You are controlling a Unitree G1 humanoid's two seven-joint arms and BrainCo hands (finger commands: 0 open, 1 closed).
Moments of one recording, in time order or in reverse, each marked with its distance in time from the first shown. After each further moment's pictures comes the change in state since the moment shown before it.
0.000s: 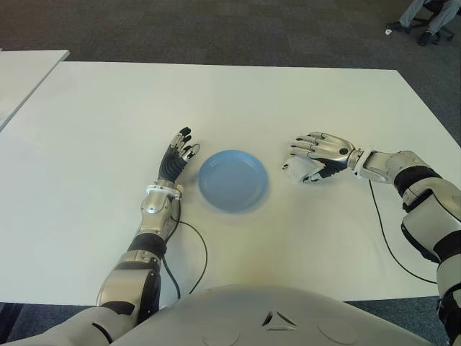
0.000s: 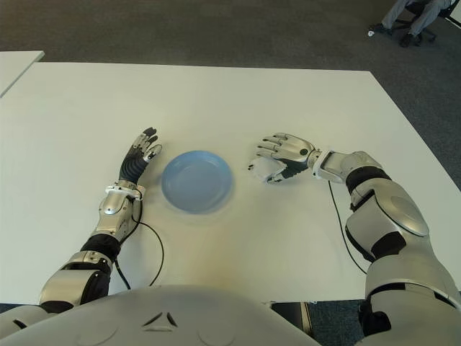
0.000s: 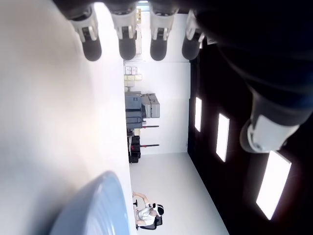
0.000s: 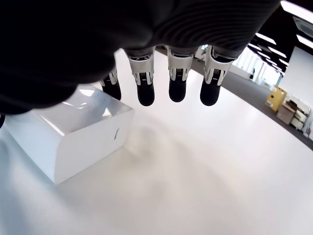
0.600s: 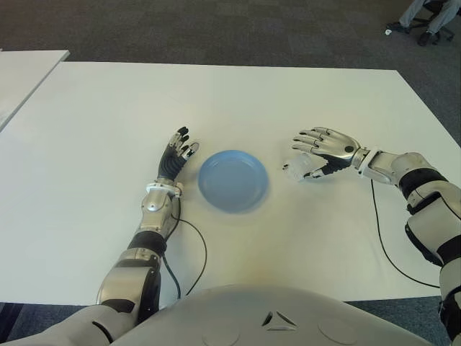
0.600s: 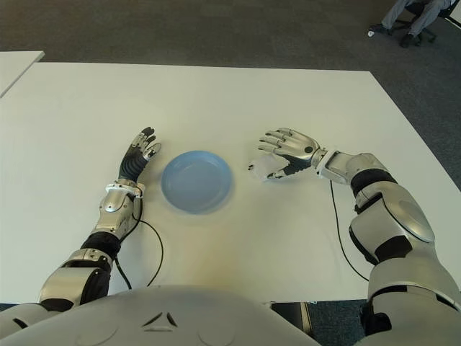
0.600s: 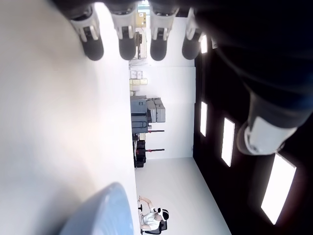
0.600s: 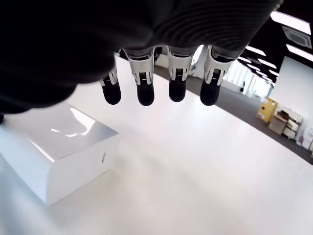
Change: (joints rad) left arm -0.016 0.002 0.002 0.006 0.009 0.042 0.053; right arm 0.028 -0.022 -0.089 -0.021 0.006 -0.002 -0.030
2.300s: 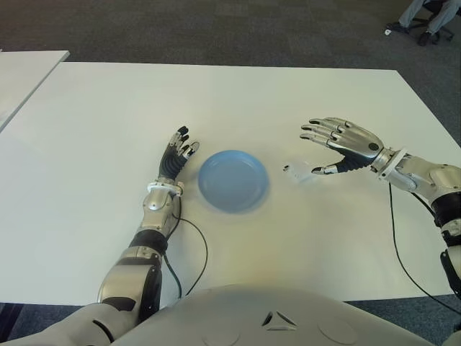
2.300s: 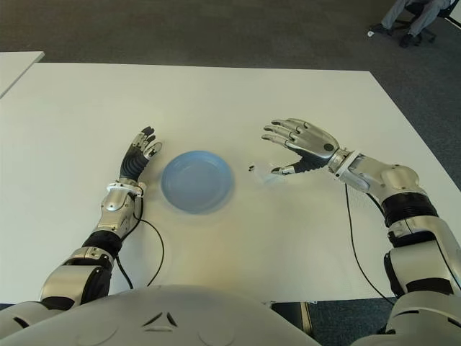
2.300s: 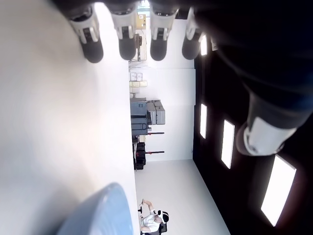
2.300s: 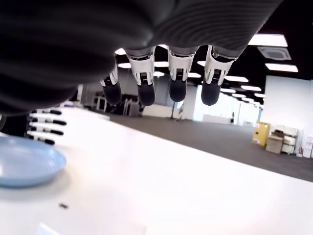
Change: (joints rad) left arm -0.016 -0.004 -0.001 0.024 0.002 0.010 0.025; right arm 0.284 -0.181 -0.447 -0.465 0.146 -0.186 0.225
